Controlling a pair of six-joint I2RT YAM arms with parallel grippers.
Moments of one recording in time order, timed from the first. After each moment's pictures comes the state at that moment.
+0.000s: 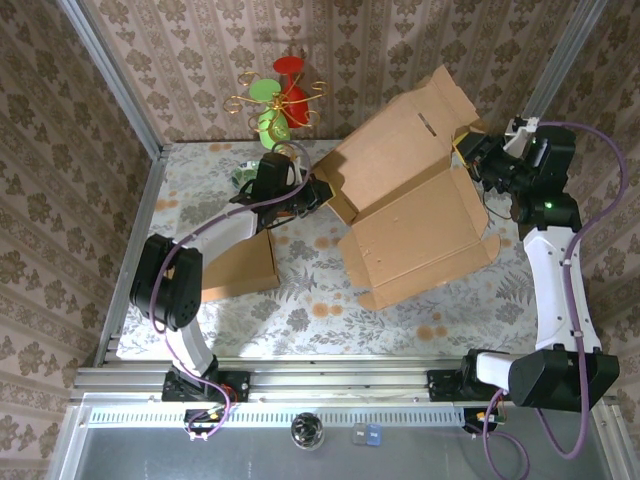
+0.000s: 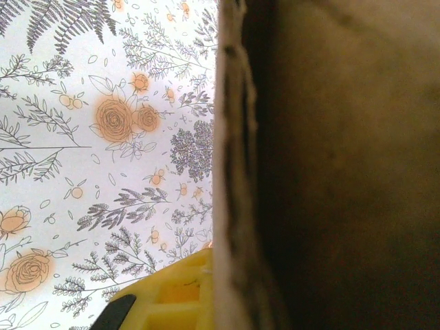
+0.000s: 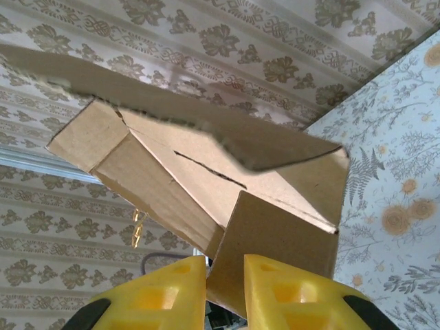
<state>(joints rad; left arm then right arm) -0.52 1.76 1.25 -0.01 0.56 -0.94 -0.17 1.23 1.32 -0.38 -0.64 0.94</state>
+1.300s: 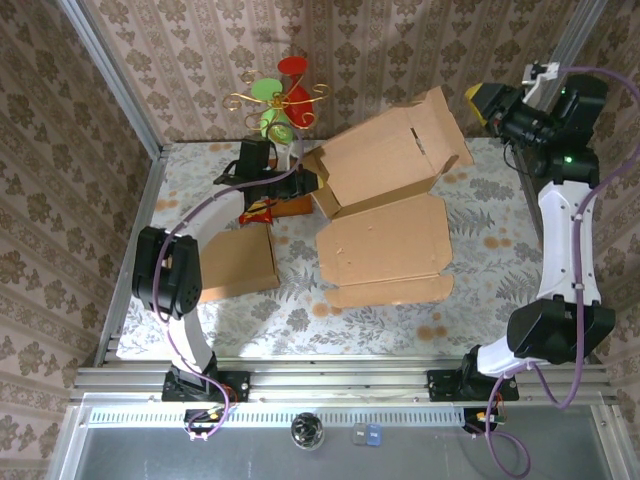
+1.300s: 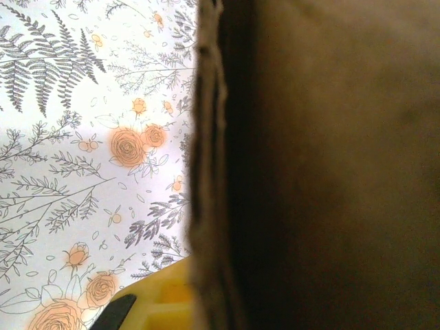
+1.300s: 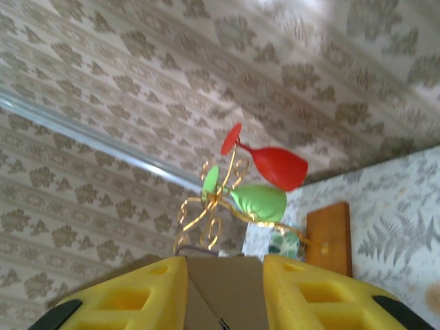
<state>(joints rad) -0.39 1.84 1.43 -0.22 0.79 -0.55 -0.26 1.49 1.68 -0.34 -0.90 0.87</state>
